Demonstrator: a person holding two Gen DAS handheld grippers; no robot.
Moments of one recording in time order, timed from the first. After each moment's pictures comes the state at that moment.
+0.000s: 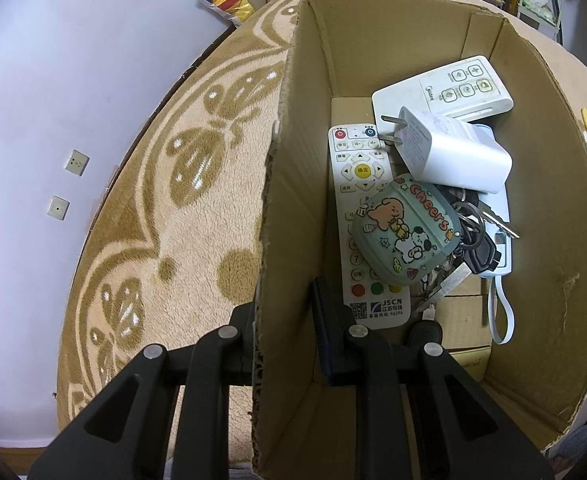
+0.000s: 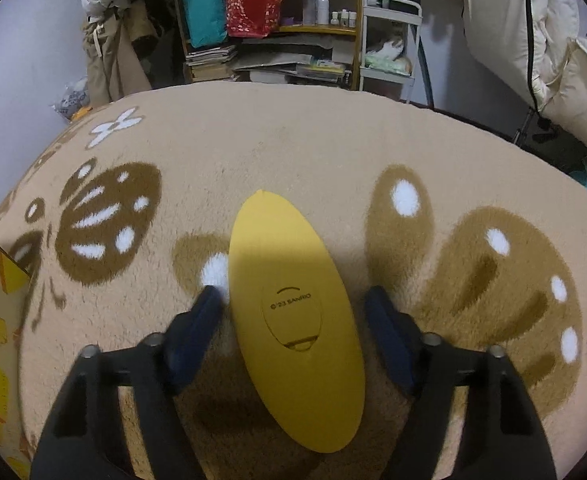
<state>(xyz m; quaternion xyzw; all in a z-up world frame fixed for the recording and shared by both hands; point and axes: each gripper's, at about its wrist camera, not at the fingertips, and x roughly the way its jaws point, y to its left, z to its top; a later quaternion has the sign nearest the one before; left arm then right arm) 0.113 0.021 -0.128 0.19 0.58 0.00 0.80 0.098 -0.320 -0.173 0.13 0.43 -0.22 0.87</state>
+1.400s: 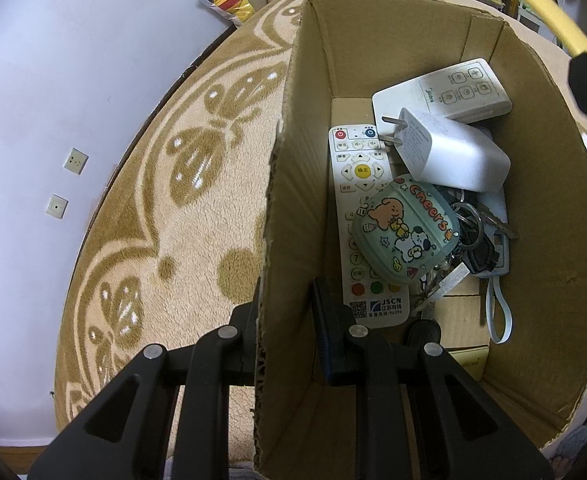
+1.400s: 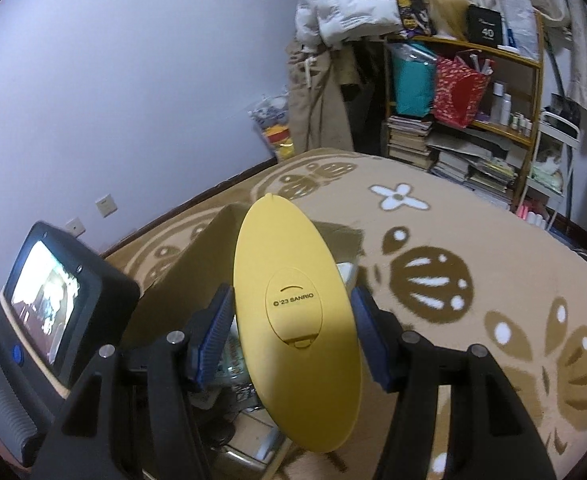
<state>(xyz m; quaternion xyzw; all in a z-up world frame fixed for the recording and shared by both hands) 0.112 0.021 -0.128 0.18 0.58 0.00 0.80 0.088 -0.097 -0.049 0.06 0.34 0.05 0.94</state>
